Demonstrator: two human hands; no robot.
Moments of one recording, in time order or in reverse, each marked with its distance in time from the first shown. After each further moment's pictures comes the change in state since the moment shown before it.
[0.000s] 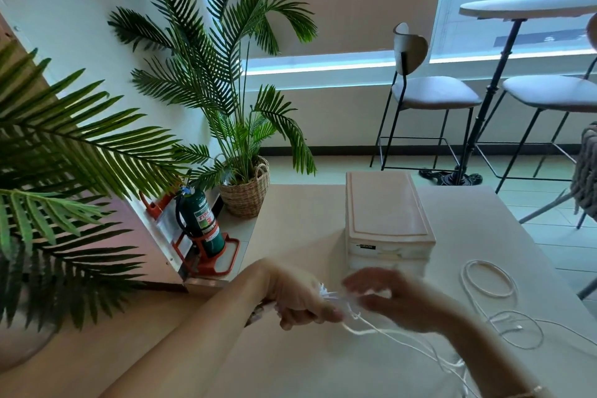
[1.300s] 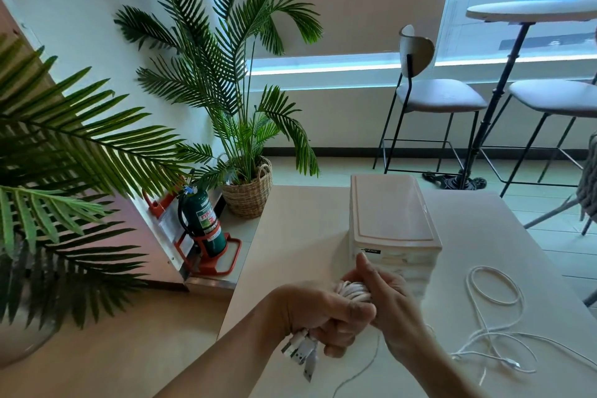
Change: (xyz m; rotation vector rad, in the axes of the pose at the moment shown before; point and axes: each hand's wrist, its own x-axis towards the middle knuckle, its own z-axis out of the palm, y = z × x) left_hand -0.008 0.016 0.035 -0.612 -0.214 0.664; right_hand 0.005 -0.043 0.040 0.988 0.420 0.033
